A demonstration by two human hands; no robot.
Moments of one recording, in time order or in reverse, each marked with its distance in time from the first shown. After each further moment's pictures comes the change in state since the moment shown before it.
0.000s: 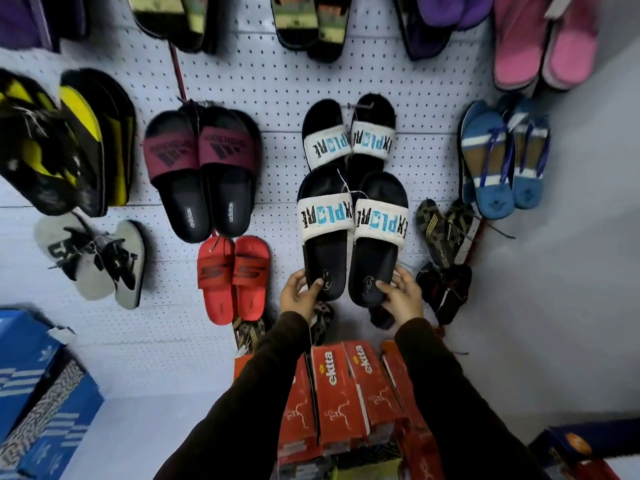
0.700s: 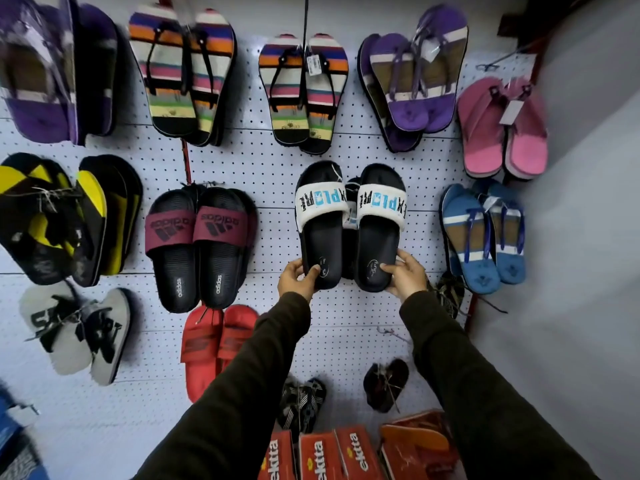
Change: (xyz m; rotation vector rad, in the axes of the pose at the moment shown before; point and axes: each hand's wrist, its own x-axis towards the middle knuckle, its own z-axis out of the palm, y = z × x) left_hand 0.074 0.117 0.071 -0.081 -0.010 0.178; right_hand 0.087 -0.149 0.035 0.091 -0.064 -0.111
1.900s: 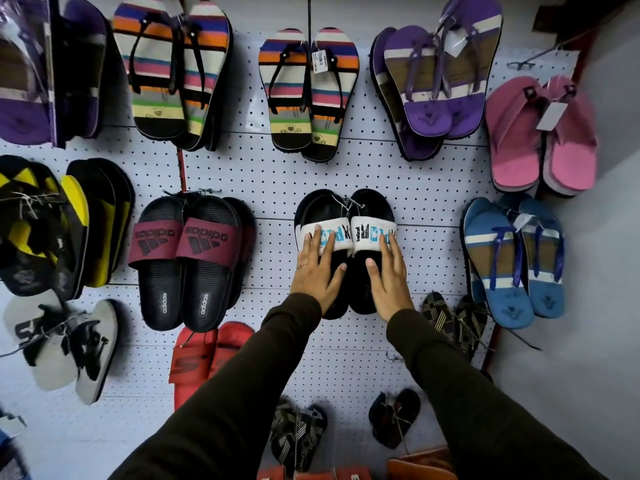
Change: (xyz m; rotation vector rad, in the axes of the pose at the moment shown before) left_hand 0.075 -0.012 0.033 1.148 -0.159 0.738; right_hand 0.068 0.034 0.023 -0.884 -0.141 -0.670
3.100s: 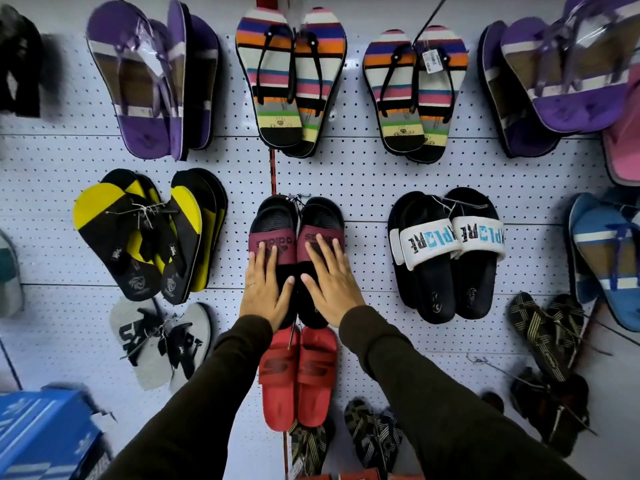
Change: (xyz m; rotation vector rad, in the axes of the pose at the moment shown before) left_hand -0.072 -0.233 -0.161 0.131 0.116 -0.165; right_hand -0.008 -0.184 0.227 -0.319 -0.208 -0.325
